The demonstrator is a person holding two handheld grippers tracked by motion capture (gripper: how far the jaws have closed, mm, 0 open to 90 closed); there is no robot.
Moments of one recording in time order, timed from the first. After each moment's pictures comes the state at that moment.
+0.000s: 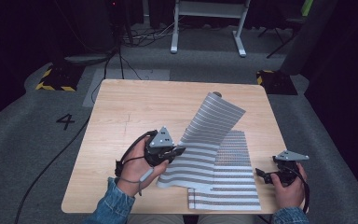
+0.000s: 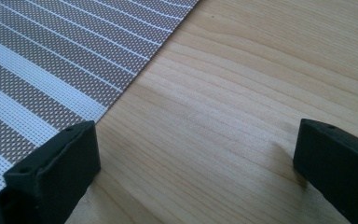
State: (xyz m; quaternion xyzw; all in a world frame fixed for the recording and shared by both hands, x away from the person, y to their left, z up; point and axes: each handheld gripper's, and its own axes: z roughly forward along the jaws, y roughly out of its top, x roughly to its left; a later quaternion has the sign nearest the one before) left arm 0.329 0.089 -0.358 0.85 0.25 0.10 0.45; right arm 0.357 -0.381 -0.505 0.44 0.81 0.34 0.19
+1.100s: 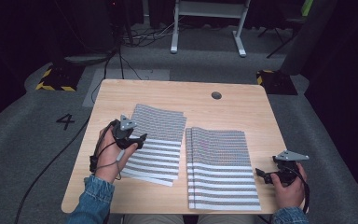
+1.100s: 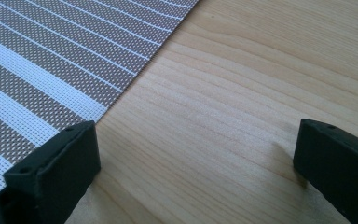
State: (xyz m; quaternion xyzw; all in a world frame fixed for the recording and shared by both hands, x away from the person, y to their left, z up) left arm 0.381 0.172 -0.406 0.80 0.43 0.21 0.36; right arm 0.357 -0.381 -0.505 0.44 0.81 0.34 0.19
